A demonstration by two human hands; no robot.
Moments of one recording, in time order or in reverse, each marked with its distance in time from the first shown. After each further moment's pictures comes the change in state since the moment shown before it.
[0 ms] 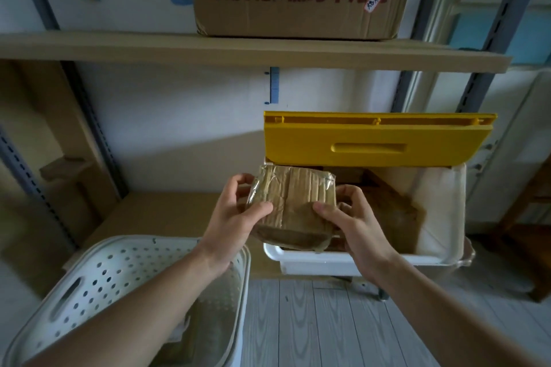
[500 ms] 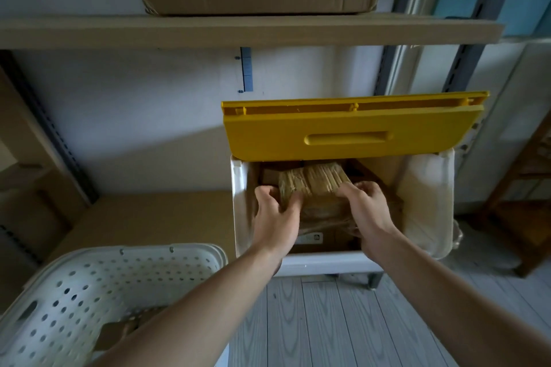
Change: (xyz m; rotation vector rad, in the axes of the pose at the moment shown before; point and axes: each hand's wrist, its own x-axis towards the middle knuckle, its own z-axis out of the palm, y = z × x) left_hand 0.053 -0.050 0.104 0.210 0.169 -0.170; right_hand 0.057 0.015 -0.058 -0.091 0.380 0.134
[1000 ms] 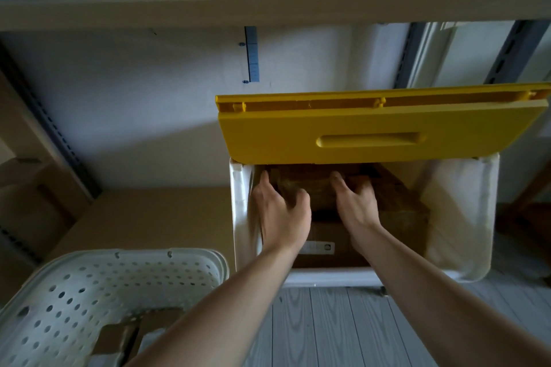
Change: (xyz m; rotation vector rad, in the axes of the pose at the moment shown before) left_hand 0.047 -0.013 0.024 0.135 0.175 0.022; right_hand 0.062 0.020 0.040 -0.164 0.076 -0.044
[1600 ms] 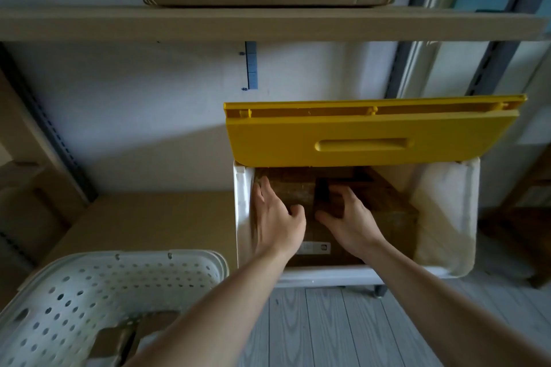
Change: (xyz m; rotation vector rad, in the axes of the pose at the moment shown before) left_hand -0.002 -0.005 -0.016 0.233 -0.111 0.054; right_hand -0.020 0.011 -0.020 -0.504 -0.211 -0.287
